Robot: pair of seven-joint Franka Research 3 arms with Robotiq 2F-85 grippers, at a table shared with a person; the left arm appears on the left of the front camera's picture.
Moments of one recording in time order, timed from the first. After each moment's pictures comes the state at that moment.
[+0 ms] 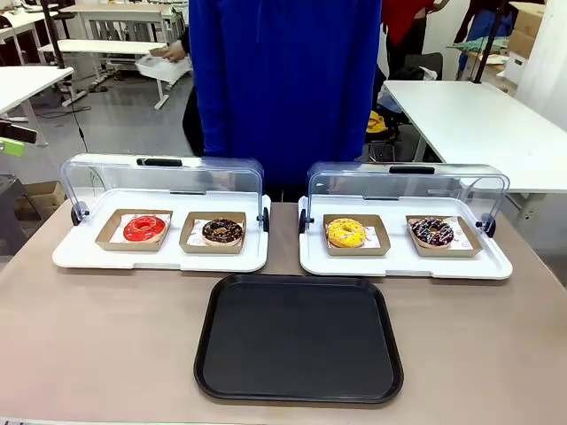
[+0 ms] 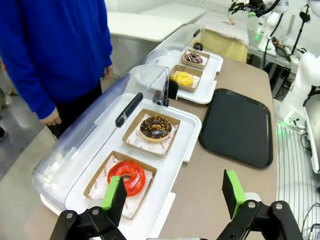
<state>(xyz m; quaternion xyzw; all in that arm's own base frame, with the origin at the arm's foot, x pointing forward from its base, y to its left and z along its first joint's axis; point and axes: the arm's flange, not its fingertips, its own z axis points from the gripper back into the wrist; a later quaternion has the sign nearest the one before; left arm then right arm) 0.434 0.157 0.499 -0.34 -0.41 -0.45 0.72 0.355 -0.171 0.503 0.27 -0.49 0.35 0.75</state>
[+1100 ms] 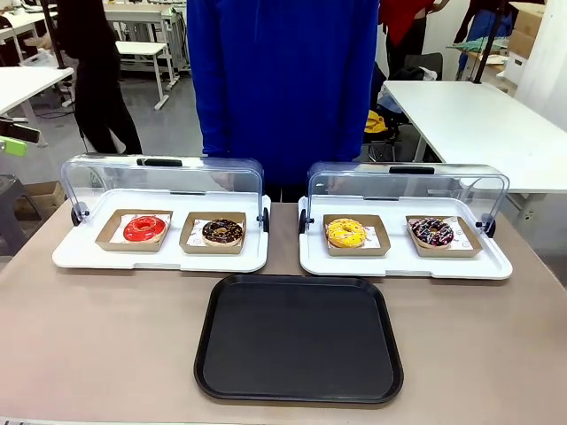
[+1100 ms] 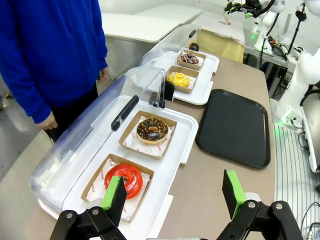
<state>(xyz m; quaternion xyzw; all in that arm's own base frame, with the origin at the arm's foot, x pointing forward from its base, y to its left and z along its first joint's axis) 0.435 0.153 0.501 -0.35 -0.41 -0.46 0.71 0.352 -0.171 0.501 0.28 -0.48 0.35 0.75</state>
